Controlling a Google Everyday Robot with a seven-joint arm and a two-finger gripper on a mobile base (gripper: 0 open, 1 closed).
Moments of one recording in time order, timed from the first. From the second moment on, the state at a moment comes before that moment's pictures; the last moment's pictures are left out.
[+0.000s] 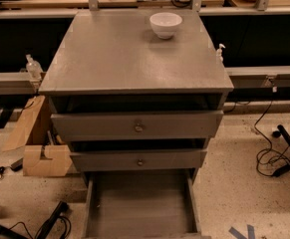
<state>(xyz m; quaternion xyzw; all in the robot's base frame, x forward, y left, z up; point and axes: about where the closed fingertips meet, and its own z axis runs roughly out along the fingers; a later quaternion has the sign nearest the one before) 0.488 -0.235 1.162 -0.08 0.91 0.11 0.39</state>
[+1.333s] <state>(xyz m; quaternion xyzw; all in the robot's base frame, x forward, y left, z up) 0.469 -0.258 0.972 0.04 0.96 0.17 0.23</state>
